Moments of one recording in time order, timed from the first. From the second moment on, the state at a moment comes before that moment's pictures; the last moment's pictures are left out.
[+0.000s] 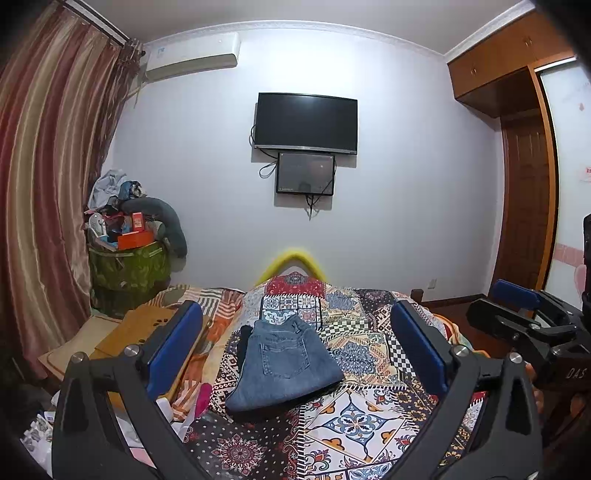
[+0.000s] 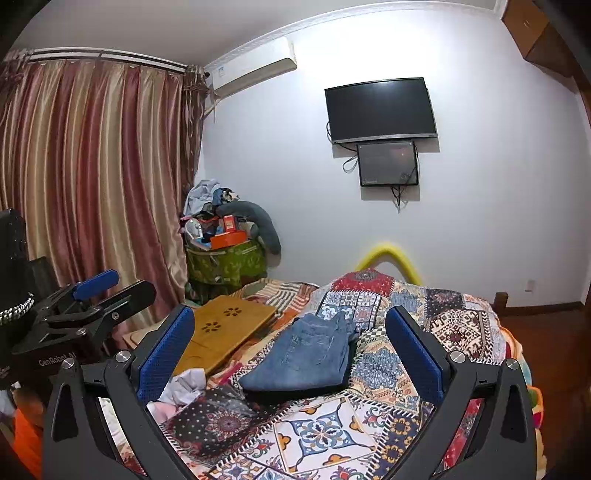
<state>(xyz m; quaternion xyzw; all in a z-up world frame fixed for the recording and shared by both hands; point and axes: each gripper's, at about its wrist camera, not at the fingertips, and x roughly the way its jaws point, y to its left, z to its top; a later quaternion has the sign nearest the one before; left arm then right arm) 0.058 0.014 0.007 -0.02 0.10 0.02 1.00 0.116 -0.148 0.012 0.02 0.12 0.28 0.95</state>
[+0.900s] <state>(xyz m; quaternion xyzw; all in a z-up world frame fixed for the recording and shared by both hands) 0.070 0.023 -0.006 -0.02 0.12 0.01 0.99 0.115 -0.150 0.010 0.03 0.14 0.27 0.95</state>
